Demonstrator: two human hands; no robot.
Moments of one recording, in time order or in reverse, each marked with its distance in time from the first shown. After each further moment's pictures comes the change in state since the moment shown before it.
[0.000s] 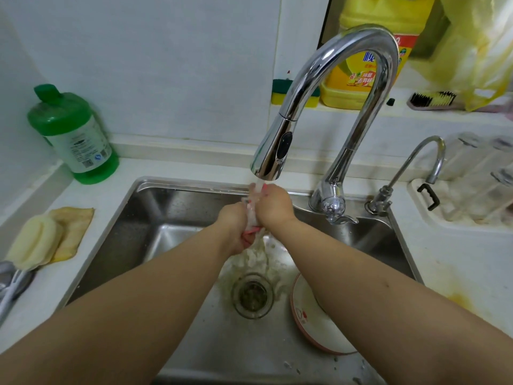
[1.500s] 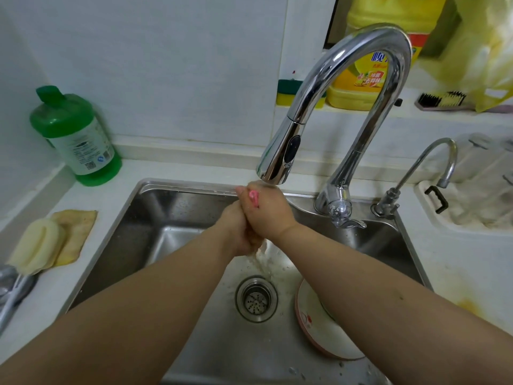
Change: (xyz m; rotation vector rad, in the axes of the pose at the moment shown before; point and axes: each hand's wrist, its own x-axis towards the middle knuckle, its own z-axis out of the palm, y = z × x) left_hand -0.005 0.007 0.003 -0.200 -0.042 0.001; right_hand -0.021 -0.019 -0.004 -0.332 0.008 -0.468
